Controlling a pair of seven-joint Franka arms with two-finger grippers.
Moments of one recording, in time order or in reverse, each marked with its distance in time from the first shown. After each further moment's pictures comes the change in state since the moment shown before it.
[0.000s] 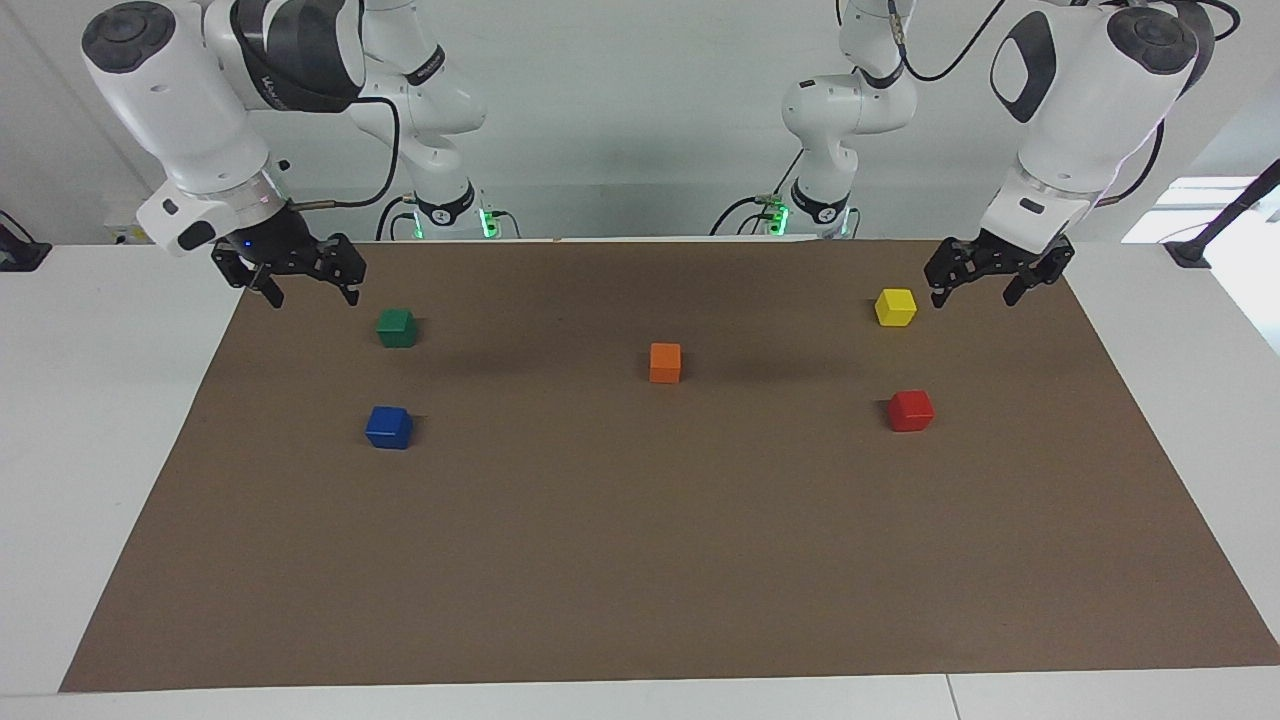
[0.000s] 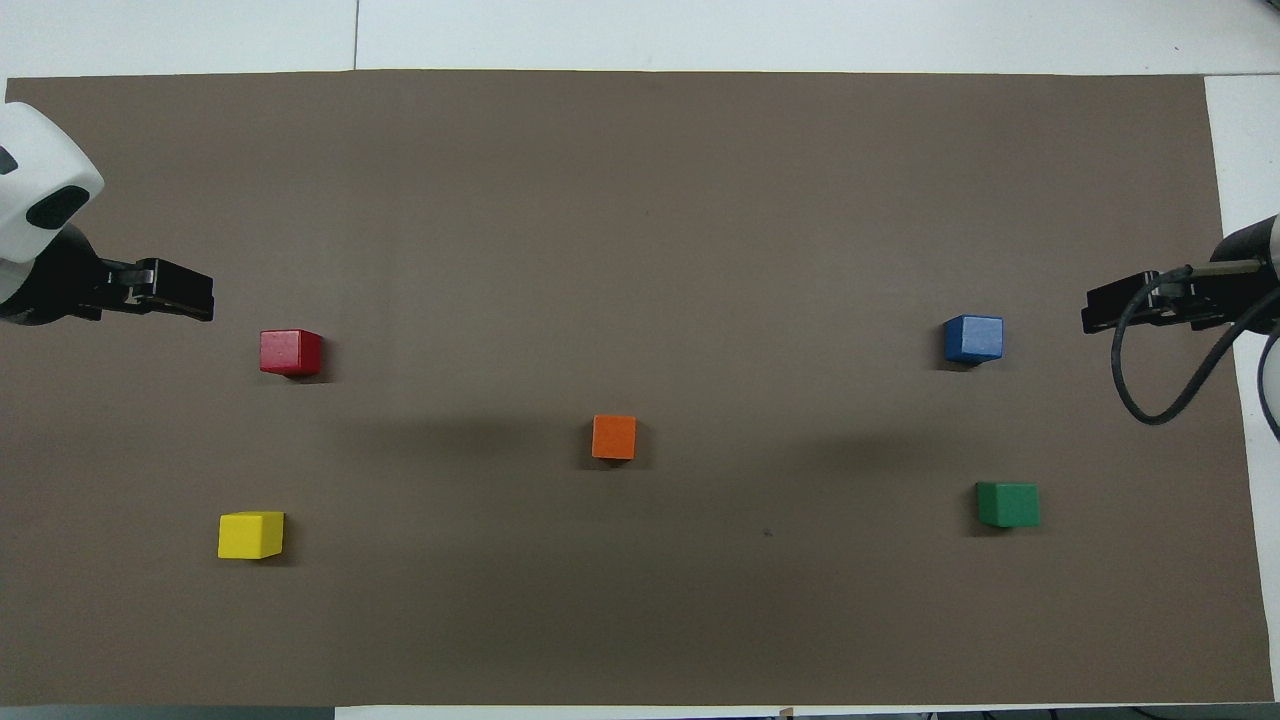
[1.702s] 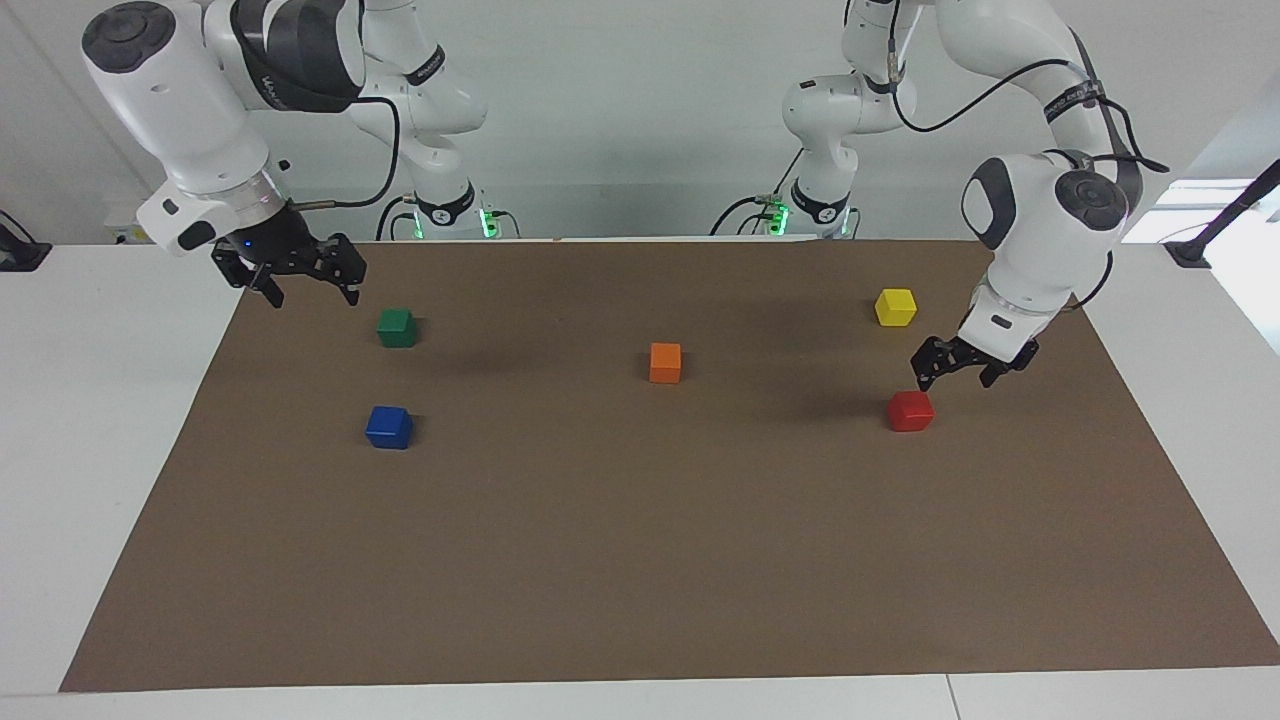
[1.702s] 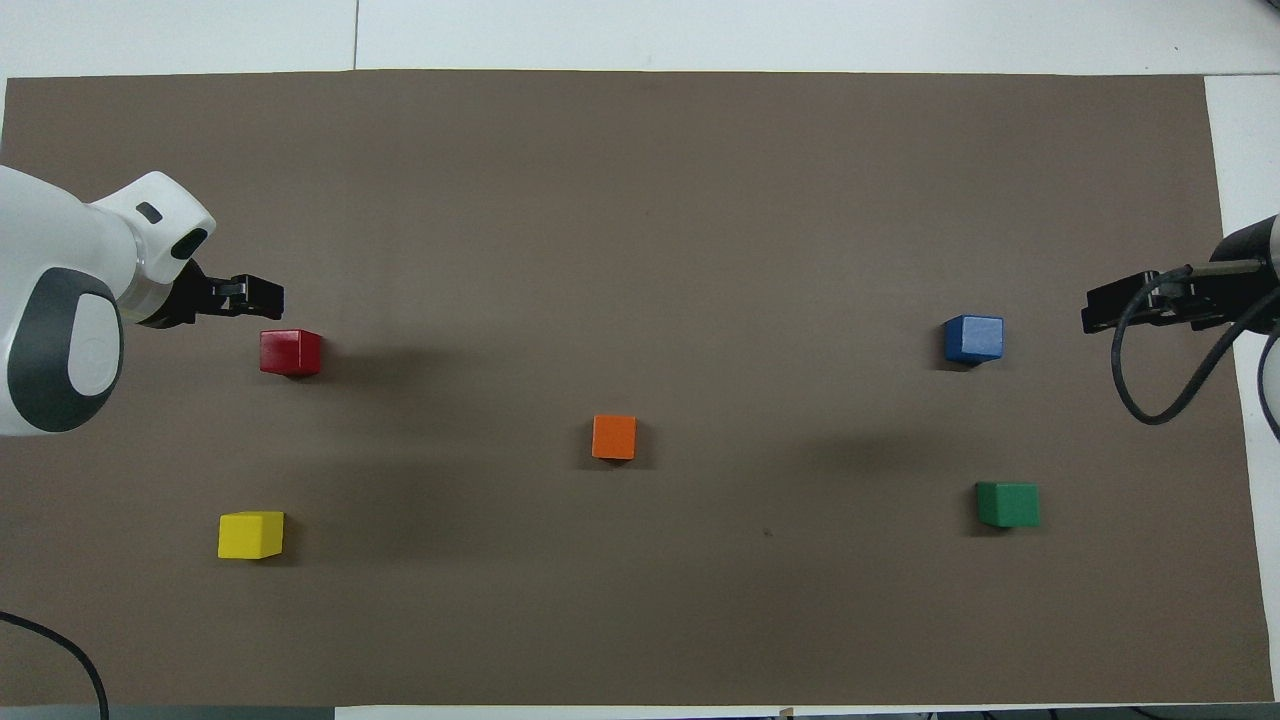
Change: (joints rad) left arm 0.033 0.137 0.029 -0.287 0.000 0.453 -0.004; right arm 0.000 0.000 0.000 0.000 0.000 0.000 0.000
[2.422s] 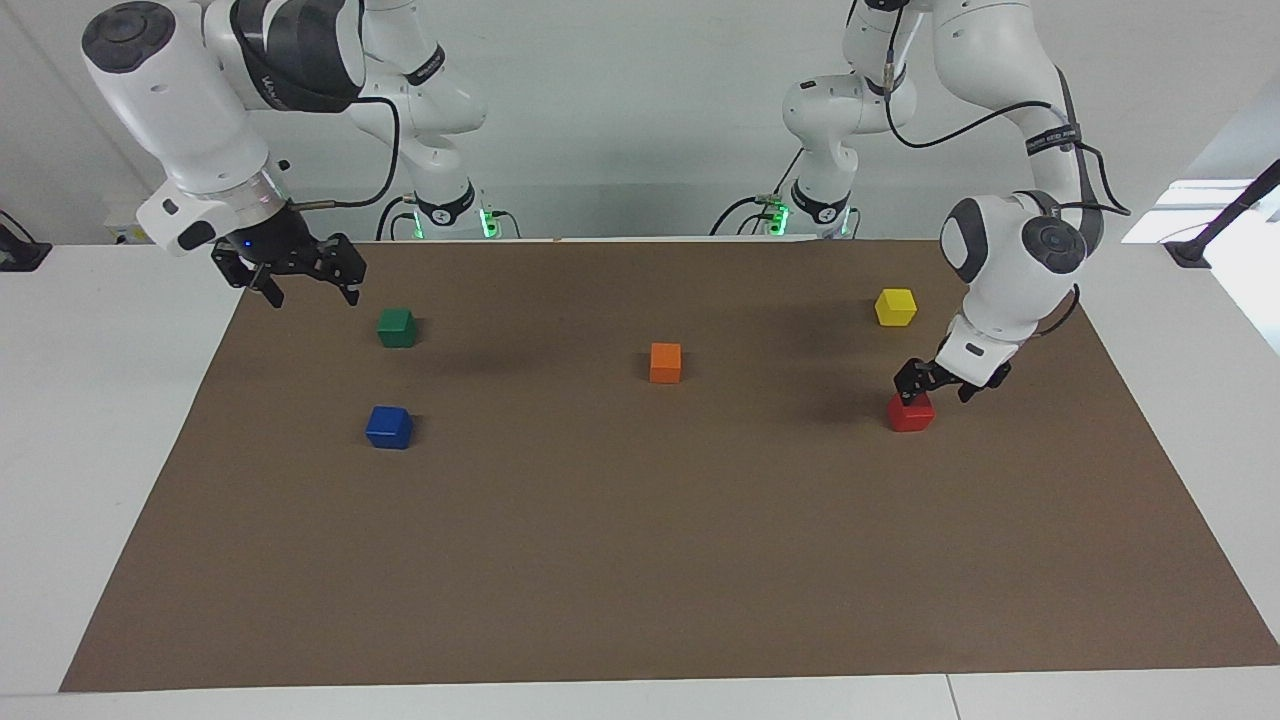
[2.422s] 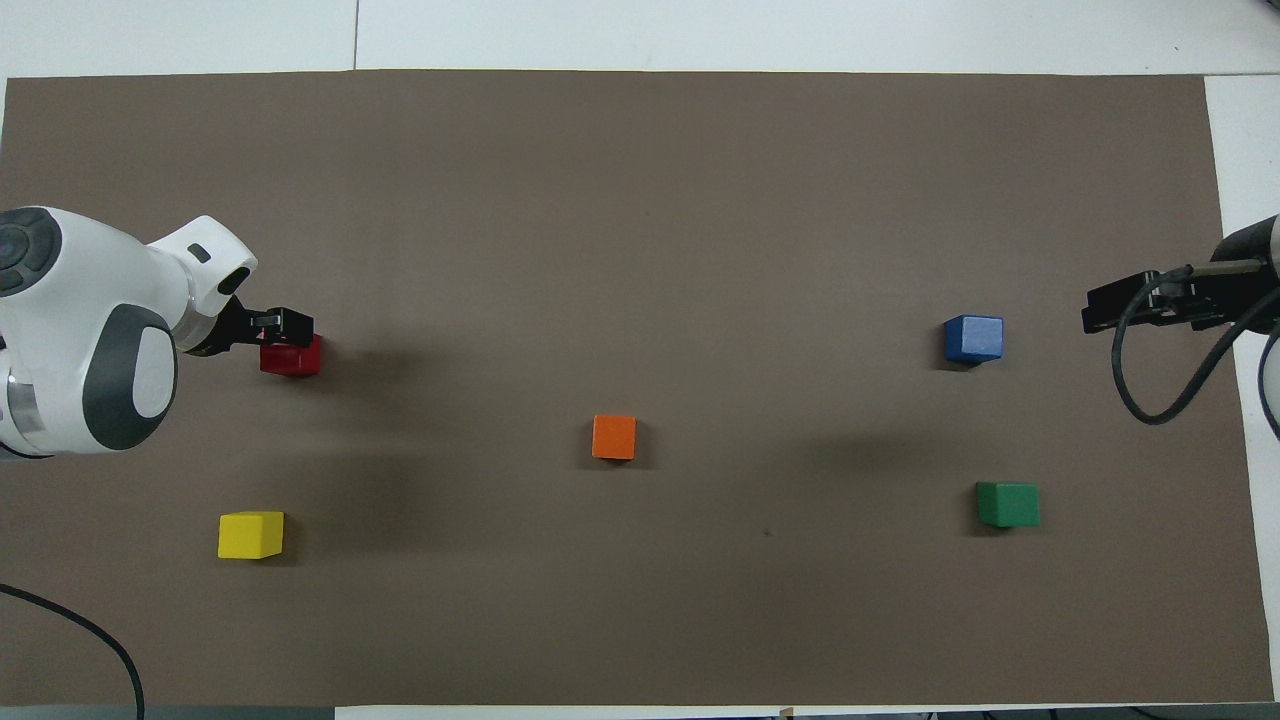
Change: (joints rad) left arm 0.005 0.038 -0.005 -0.111 0.000 0.108 0.002; right arm -0.001 0.000 0.000 0.000 0.000 0.000 0.000
